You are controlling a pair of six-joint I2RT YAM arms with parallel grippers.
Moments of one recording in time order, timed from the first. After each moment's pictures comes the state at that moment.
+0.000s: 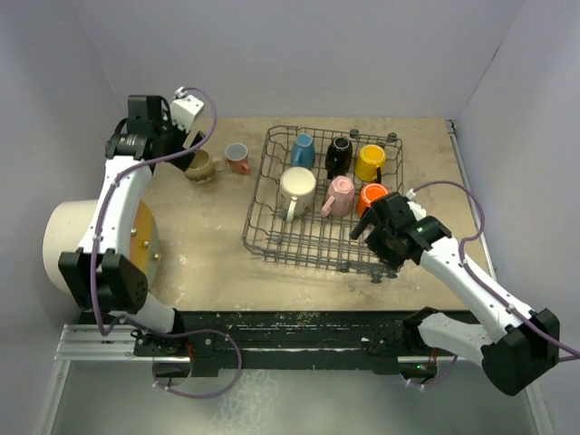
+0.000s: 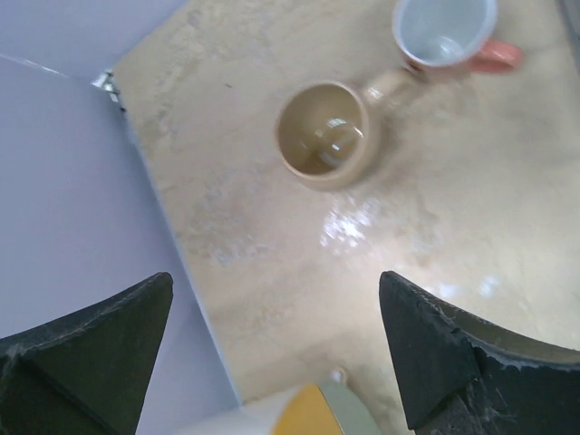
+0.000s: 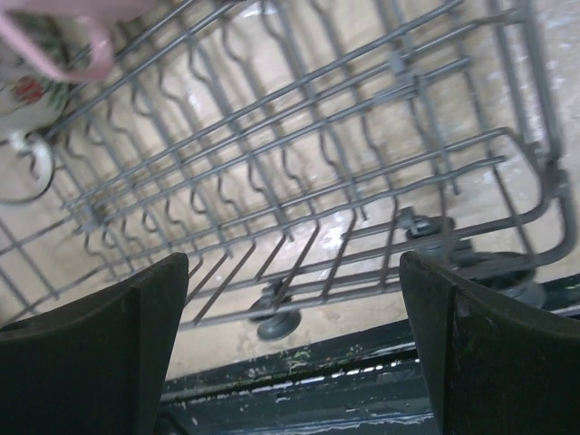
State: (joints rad) left arm -0.03 1.59 1.62 -0.72 -0.01 0.52; right arm 0.51 1.06 0.87 -0.88 0.22 1.11
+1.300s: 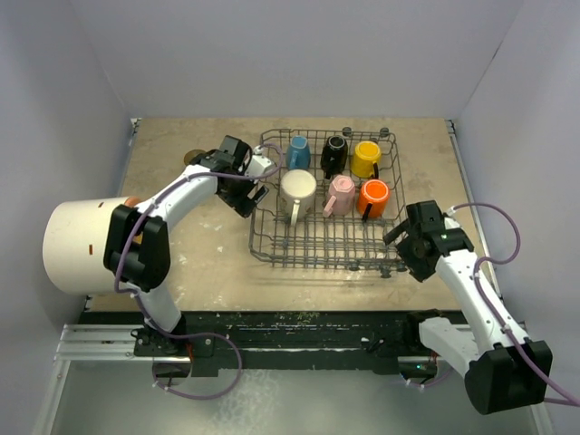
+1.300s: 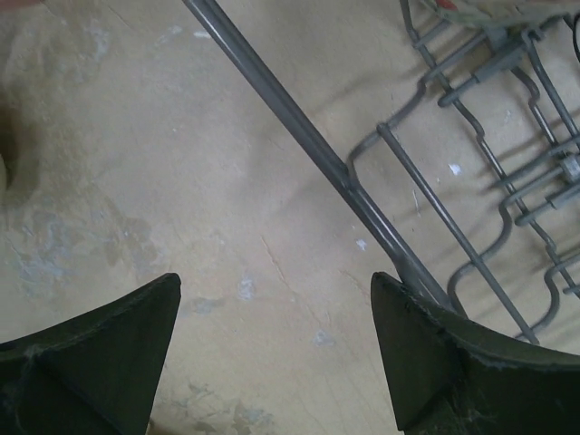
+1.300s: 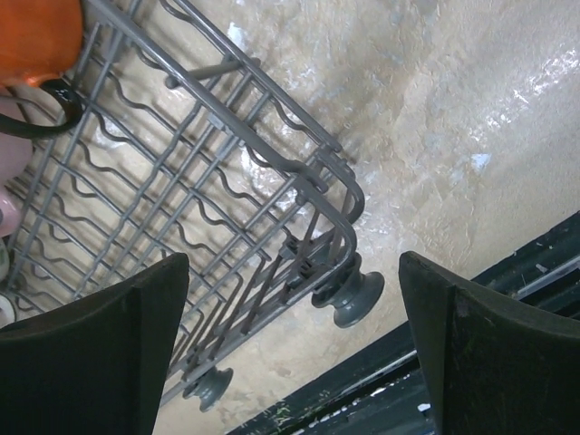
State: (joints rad) left arm -0.40 1.74 1.36 -0.75 0.05 0.32; right arm 0.16 0.97 0.76 -0.96 0.25 1.06
